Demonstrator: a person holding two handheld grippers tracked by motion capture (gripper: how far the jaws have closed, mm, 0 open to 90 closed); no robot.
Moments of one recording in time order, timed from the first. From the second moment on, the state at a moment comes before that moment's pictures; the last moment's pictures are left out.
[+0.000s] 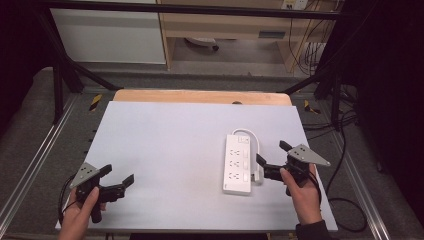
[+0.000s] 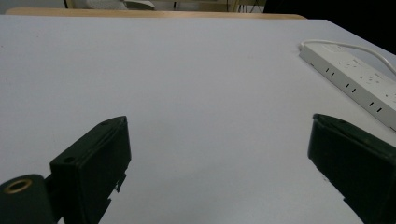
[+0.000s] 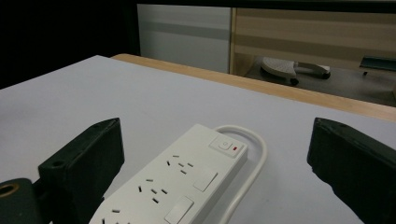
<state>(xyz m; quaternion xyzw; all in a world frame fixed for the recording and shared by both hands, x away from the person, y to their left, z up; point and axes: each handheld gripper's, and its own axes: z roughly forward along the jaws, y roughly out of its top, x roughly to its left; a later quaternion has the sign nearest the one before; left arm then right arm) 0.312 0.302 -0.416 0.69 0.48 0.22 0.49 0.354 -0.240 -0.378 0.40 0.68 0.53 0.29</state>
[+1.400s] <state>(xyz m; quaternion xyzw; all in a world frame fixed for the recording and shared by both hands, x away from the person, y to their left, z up) 0.312 0.301 -0.415 0.69 0.47 0.23 0.49 0.352 -0.307 -0.411 0.46 0.66 0.52 0.30</state>
